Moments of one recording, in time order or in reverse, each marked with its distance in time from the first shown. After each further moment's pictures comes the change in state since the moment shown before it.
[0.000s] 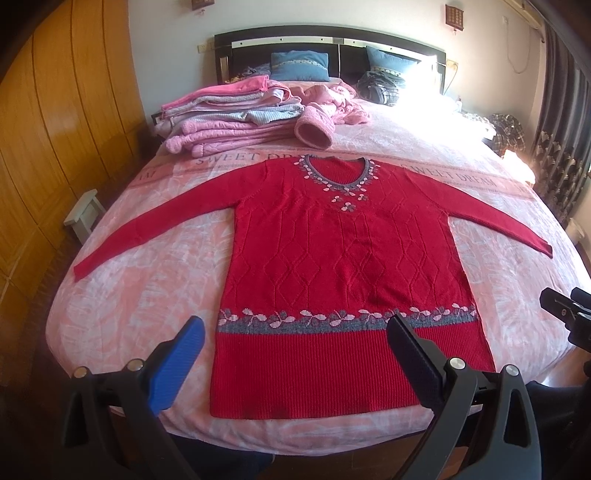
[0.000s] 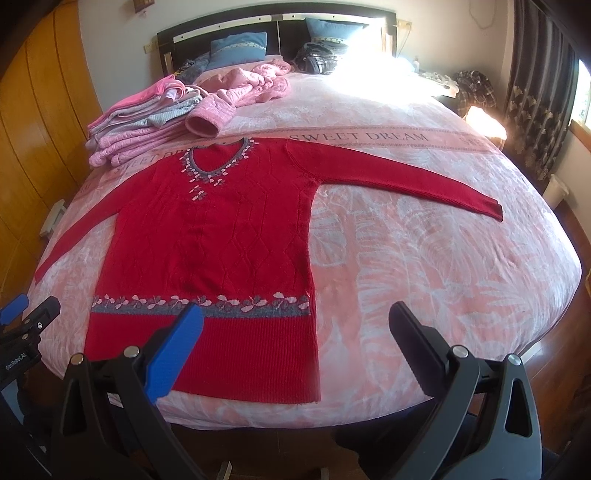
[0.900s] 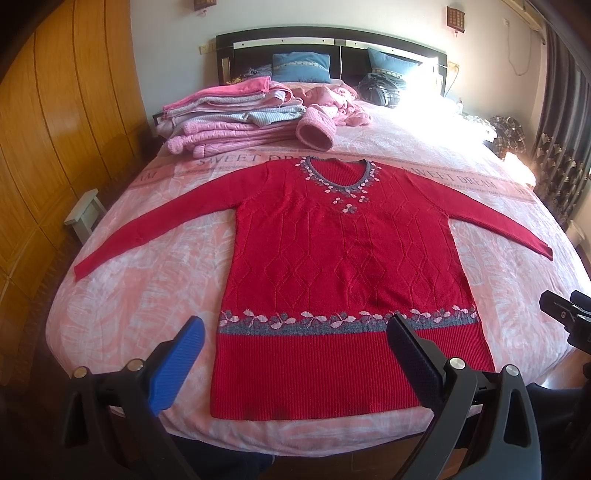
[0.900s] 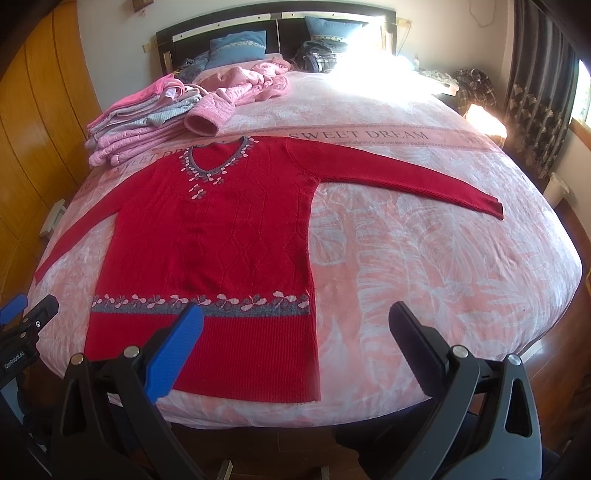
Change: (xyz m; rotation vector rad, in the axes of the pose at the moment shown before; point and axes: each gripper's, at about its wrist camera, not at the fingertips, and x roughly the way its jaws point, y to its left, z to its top) left arm -0.001 0.001 0.000 -0.001 -0.006 0.000; right arm 0.001 -0.001 0.001 0.005 0.011 0.000
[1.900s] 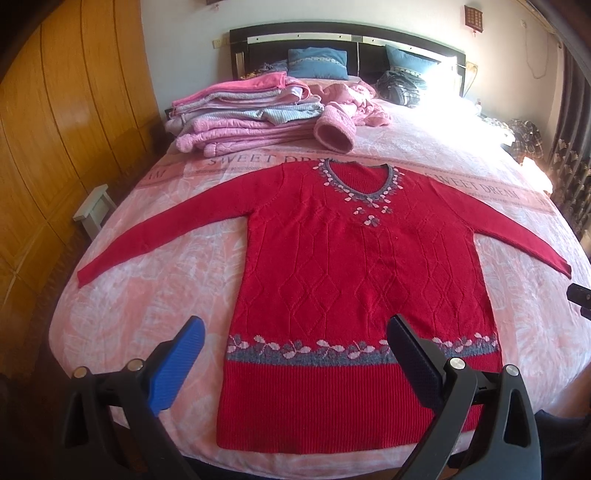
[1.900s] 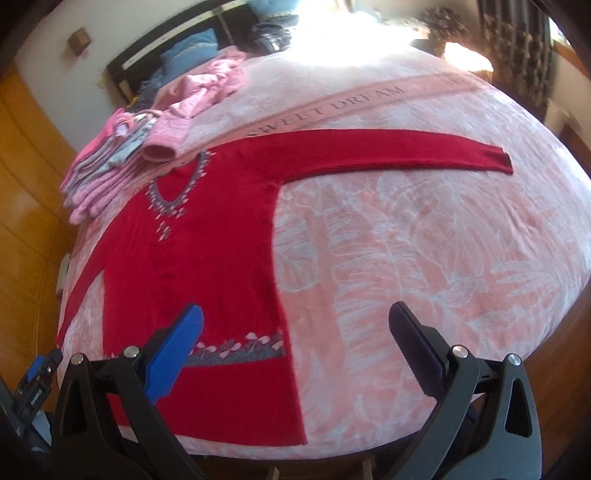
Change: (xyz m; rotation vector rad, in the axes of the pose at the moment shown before) left arm 0.050 0.016 0.047 -0.079 0.061 0.049; right arm 0.065 -0.096 0.057 0.301 0.114 0.063
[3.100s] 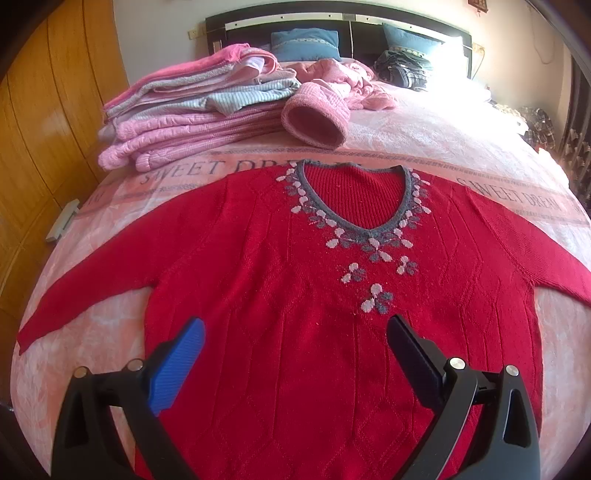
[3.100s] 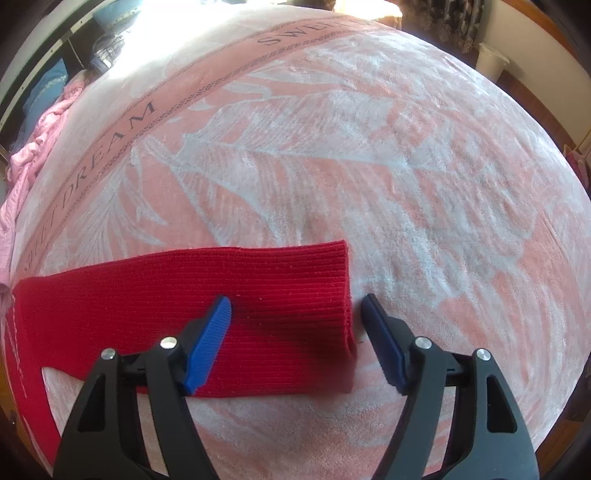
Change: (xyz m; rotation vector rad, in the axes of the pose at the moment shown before) left arm 0.184 -0.079 0.090 0.085 -0.003 0.021; right arm 0.169 -0.320 0.208 0.174 0.092 -0.242
